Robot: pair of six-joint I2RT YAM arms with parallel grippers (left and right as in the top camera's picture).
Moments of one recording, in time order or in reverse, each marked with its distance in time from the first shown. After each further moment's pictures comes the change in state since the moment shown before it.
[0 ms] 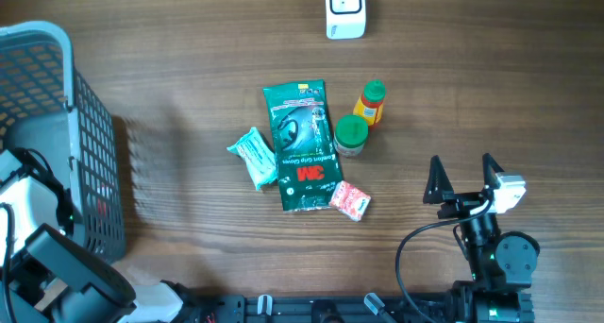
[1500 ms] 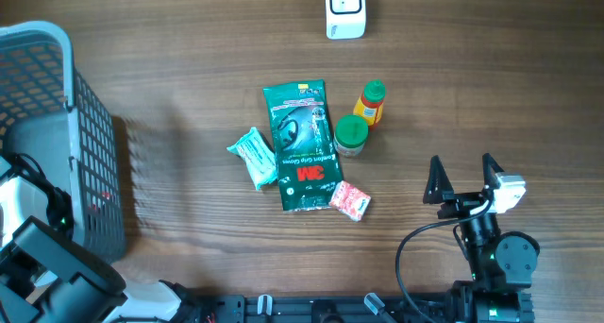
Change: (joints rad) left arm 0.043 0.050 0.037 -0.025 0.038 0.160; right arm 0.000 0.000 0.000 0.000 0.000 0.000
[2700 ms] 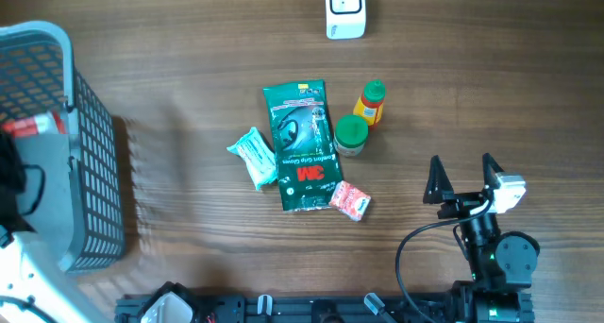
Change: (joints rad) left arm -0.031 -0.526 0.388 -0.016 0.426 0.540; right arm 0.000 0.000 0.000 0.000 0.000 0.000
